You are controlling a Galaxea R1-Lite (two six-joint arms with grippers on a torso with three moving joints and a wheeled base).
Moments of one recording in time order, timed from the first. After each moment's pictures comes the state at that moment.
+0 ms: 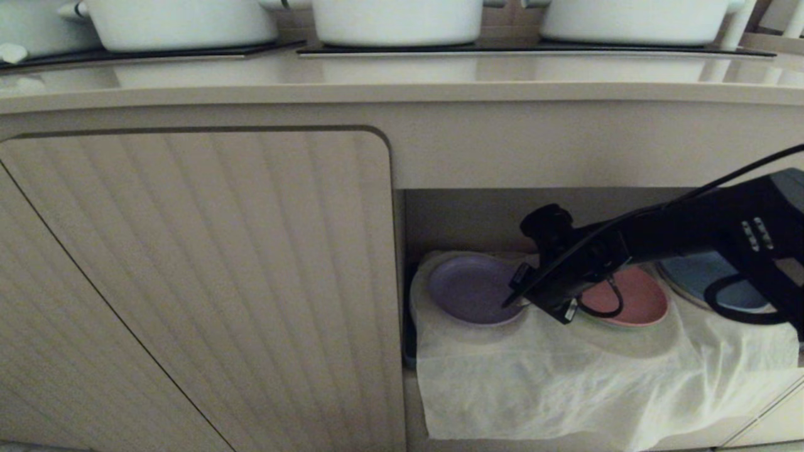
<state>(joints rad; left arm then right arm) 0.01 0.00 0.00 -0.01 0.00 -0.03 0.35 2.23 -1.48 0.28 -0.06 0.93</state>
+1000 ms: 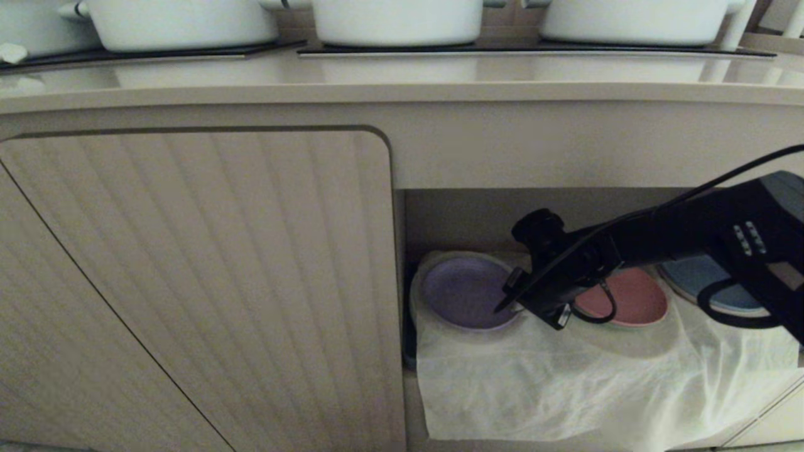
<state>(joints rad) 0.01 0.00 0.00 -0.01 0.00 -0.03 0.38 2.23 -1.47 0.28 -0.06 0.97</state>
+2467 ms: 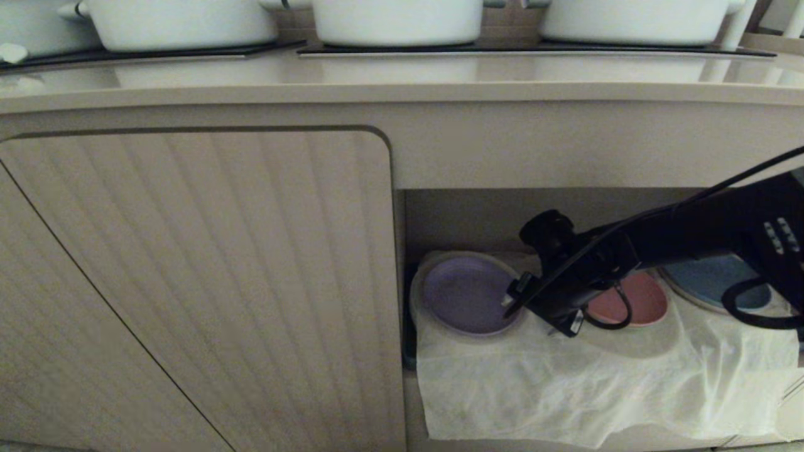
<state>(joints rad) 0.01 0.00 0.00 -0.01 0.00 -0.03 0.38 2.17 -1.41 0.32 -0.07 0.98</state>
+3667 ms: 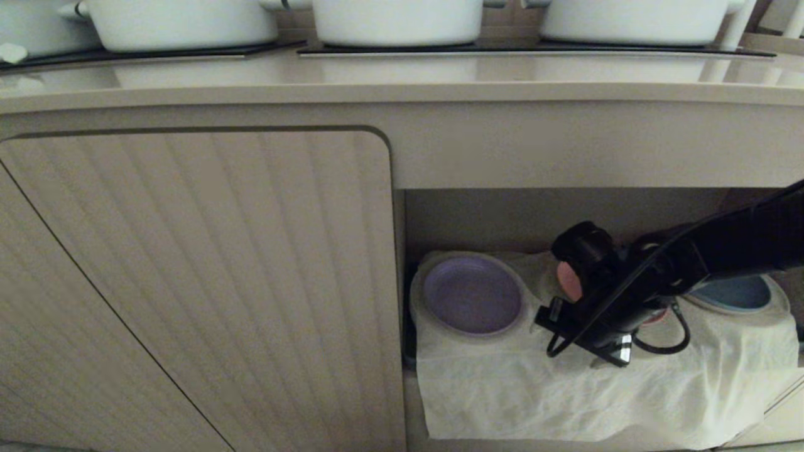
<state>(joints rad) 0.01 0.00 0.00 -0.01 0.00 -0.03 0.37 1.99 -1.18 0.39 -0.04 0.85</state>
